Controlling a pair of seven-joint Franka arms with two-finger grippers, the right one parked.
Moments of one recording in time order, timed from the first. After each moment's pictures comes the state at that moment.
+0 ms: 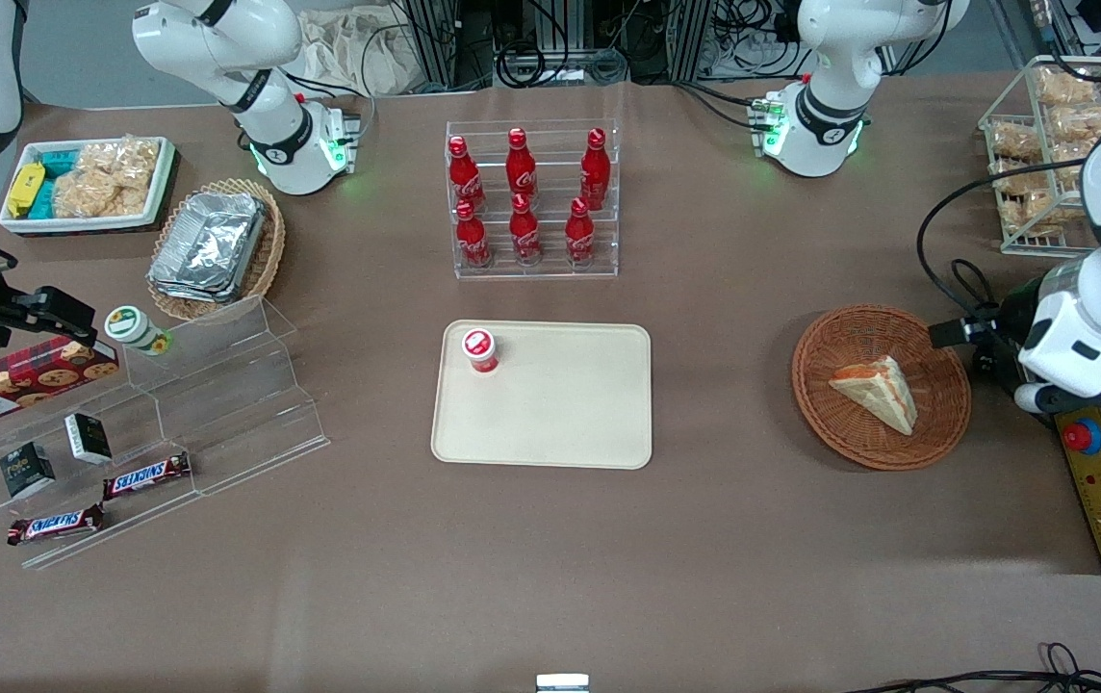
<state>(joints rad) 0.13 0.21 -0.18 -1.62 0.04 1.64 -0.36</state>
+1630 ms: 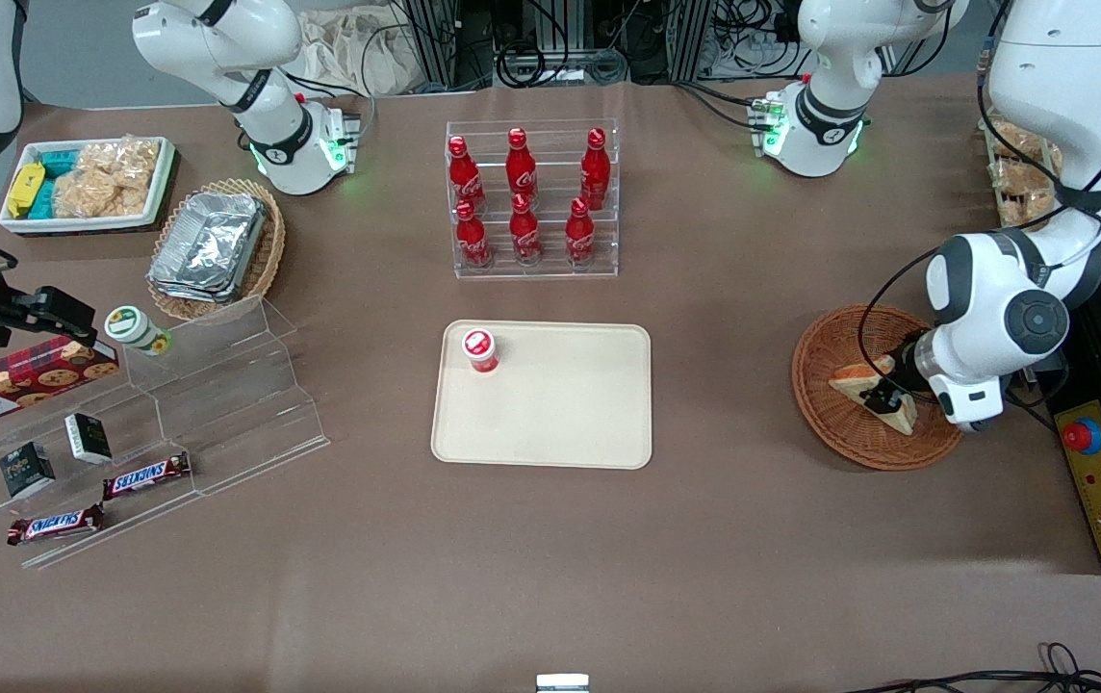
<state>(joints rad) 0.15 0.33 -0.12 -2.15 0.06 2.39 -1.00</state>
